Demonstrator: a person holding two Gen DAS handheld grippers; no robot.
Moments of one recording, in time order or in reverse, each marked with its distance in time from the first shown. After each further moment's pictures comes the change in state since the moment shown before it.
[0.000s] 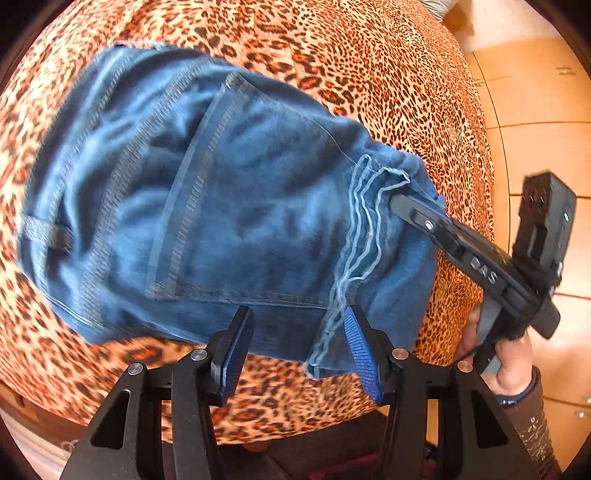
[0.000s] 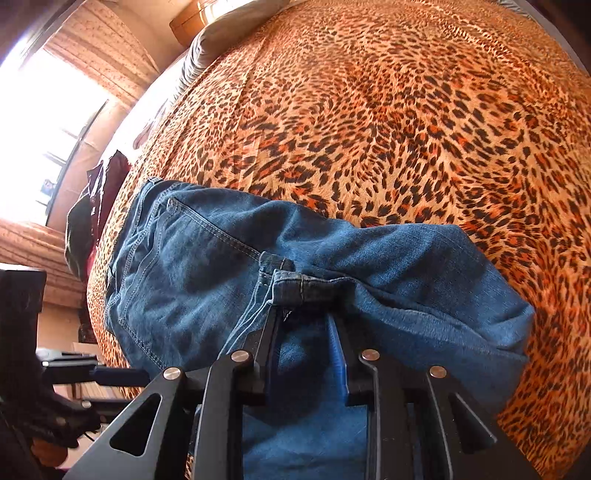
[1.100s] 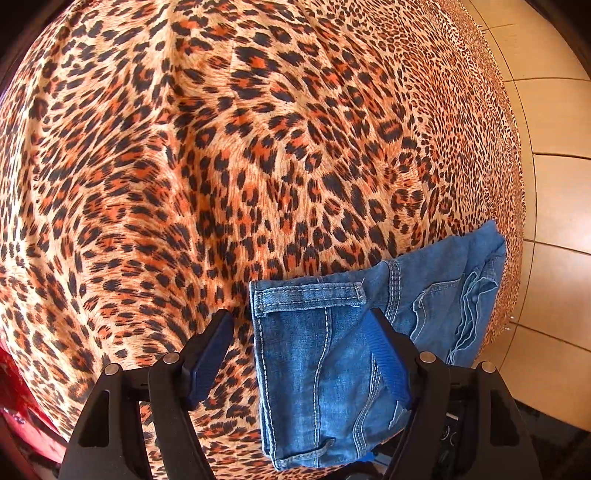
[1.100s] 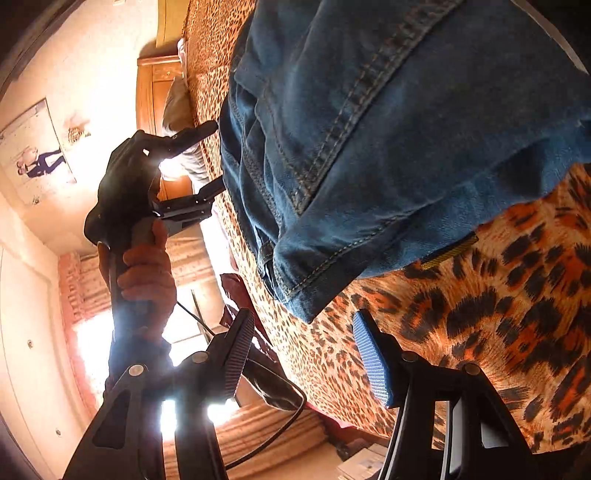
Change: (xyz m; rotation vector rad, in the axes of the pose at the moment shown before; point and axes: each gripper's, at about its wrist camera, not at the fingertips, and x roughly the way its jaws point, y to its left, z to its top) left arm -0.036 0.121 0.232 0.215 0.227 0.112; right arm 0.120 0.151 -0.129 1.016 -0.148 0.657
